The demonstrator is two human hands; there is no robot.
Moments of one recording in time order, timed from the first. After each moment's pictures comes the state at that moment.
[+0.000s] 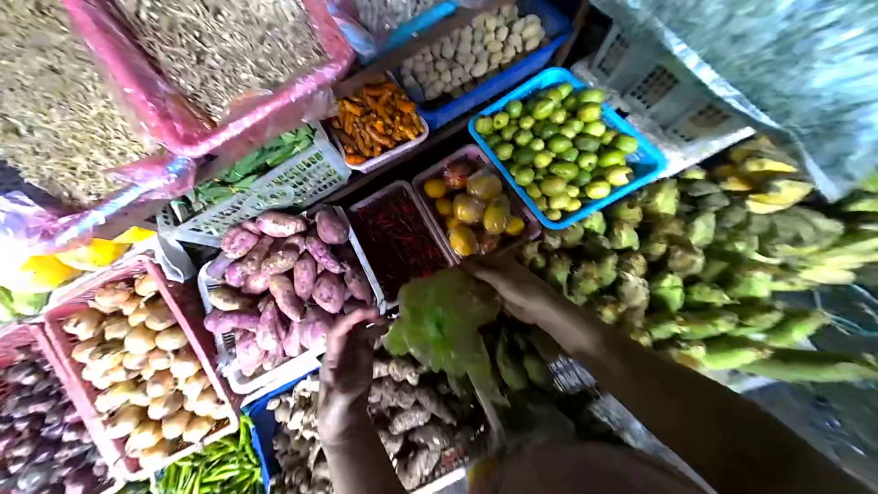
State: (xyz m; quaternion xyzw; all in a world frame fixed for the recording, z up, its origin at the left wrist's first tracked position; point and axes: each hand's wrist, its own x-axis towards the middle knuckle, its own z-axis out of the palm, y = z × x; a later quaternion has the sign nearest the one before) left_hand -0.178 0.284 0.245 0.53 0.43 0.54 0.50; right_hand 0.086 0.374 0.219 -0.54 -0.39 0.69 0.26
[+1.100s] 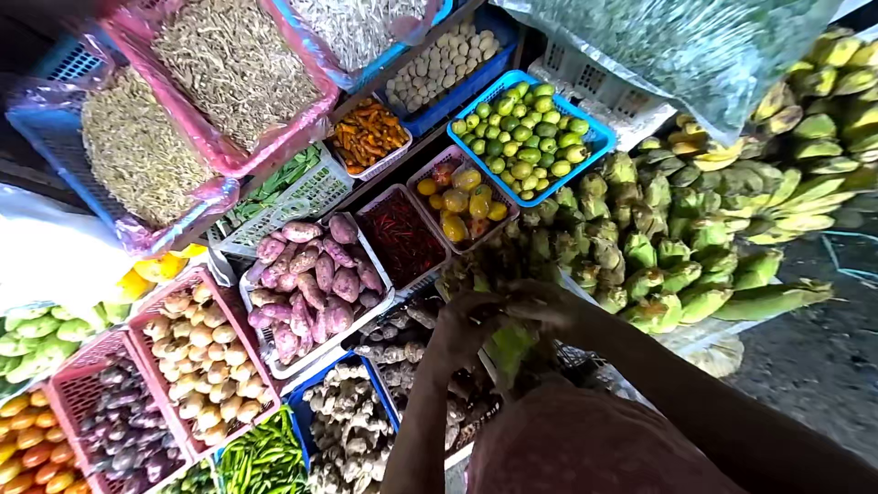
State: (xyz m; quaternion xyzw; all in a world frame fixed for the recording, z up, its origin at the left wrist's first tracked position) left_hand -0.053 0.262 0.284 0.61 0.50 0.21 0.58; right_hand 0.159 0.256 0.261 -0.45 -0.36 0.76 0.29
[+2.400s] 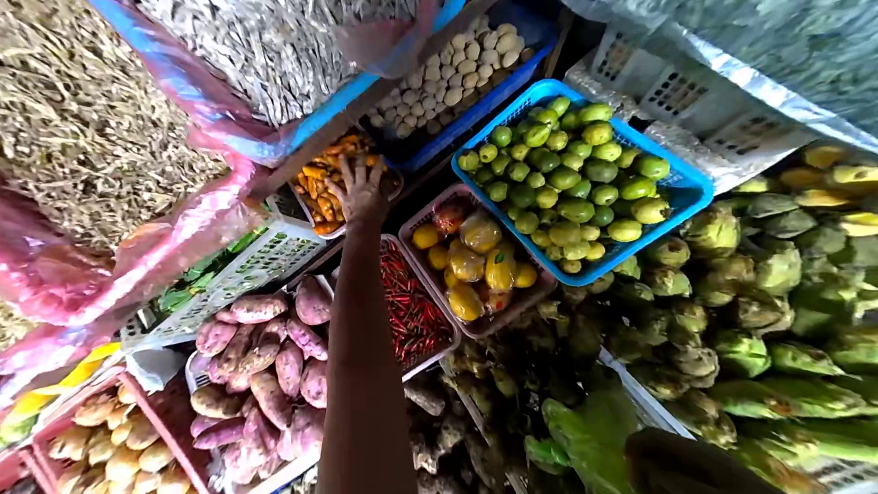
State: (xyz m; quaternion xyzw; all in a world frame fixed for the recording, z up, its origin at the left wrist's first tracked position) left_hand -0.092 0.704 0.147 0.75 0.66 -0.01 0.03; right_hand 0.251 0.282 0.172 -0.50 -0.27 0.79 0.23
